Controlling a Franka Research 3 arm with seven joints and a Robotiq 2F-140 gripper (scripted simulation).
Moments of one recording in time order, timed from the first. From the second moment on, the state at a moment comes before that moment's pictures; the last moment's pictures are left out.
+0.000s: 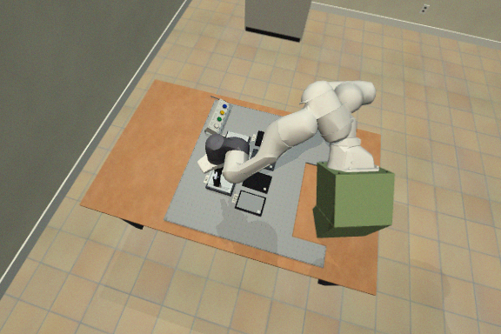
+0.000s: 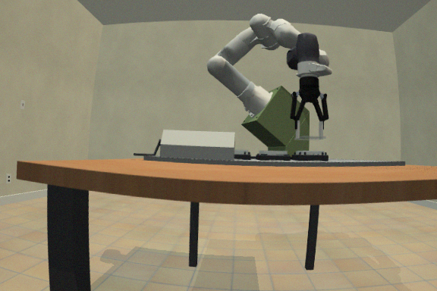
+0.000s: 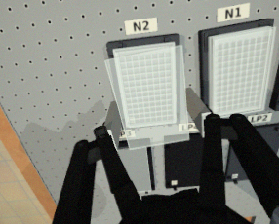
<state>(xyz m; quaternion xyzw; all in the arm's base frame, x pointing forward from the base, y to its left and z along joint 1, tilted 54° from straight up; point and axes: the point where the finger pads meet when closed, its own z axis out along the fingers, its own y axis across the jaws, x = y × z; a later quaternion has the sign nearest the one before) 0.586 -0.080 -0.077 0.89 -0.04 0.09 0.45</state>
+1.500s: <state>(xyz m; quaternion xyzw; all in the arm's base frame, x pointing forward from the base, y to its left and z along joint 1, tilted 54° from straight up) 0.587 -0.093 -0.087 0.89 -0.08 0.11 0.44</state>
